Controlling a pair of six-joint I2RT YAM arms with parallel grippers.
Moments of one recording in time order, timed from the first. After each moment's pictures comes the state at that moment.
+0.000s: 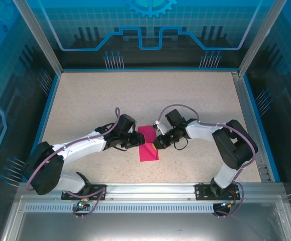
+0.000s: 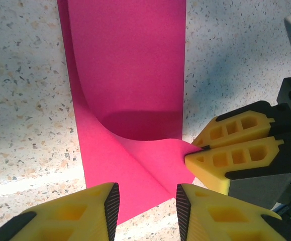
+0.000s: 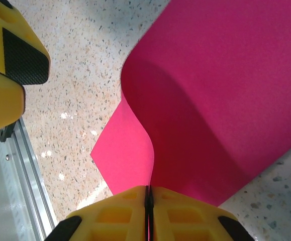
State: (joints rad) left arm -0.67 1.38 0.75 -0.34 0.24 -0.90; right arm 0.57 1.71 0.85 -0.32 -0.70 0.08
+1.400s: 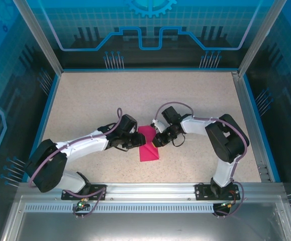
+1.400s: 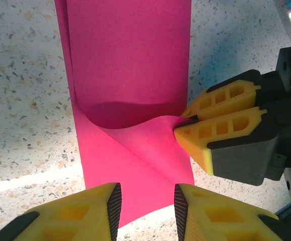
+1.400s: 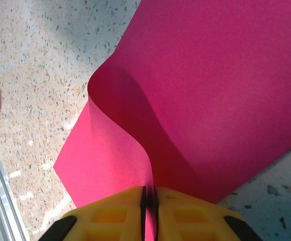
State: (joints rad) left arm -0.68 1.42 0.77 -0.34 0.24 -0.90; right arm 0.57 1.82 0.97 -0.42 -0.63 0.00
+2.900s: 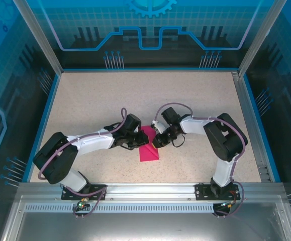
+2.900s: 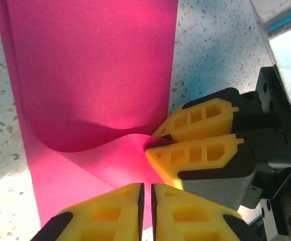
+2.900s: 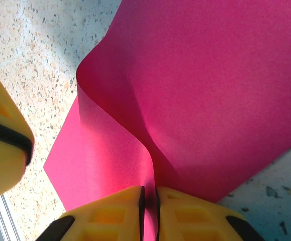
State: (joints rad) left arm -0.68 1.54 0.78 -0.19 0.30 -1.00; right arm 0.57 1.85 0.97 -0.42 -0.63 0.00
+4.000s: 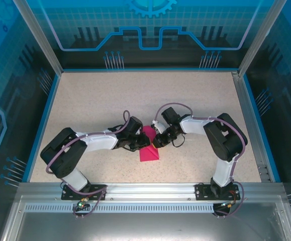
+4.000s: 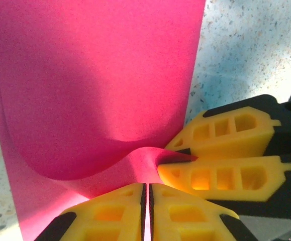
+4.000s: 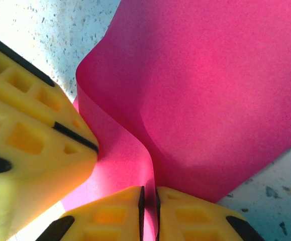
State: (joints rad) left arm -0.69 1.63 0.75 -0.08 0.32 -1.03; right arm 0.57 1.85 0.97 -0.42 -0.63 0.00
